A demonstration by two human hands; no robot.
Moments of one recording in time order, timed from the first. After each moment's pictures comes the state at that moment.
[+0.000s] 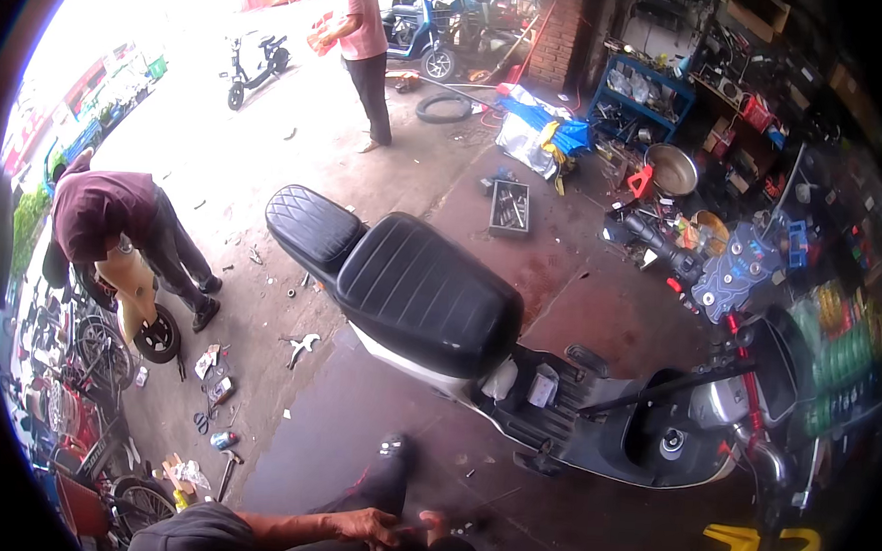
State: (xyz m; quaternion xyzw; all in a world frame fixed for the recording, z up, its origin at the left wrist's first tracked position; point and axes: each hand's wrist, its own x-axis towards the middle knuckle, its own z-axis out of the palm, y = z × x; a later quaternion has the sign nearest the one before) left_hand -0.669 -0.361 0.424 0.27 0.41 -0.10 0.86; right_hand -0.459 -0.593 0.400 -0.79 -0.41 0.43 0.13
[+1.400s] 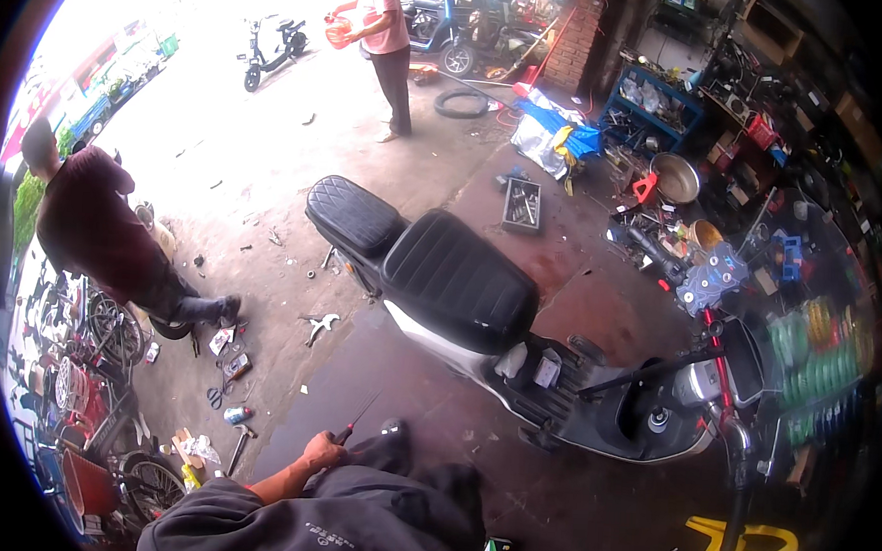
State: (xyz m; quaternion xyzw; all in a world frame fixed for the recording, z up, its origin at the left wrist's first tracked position) left_hand -0.803 -0.359 0.397 0.38 0.79 -0.06 0.48; right_hand -0.389 -0.570 0.329 -0.82 -0.14 0.53 0.17
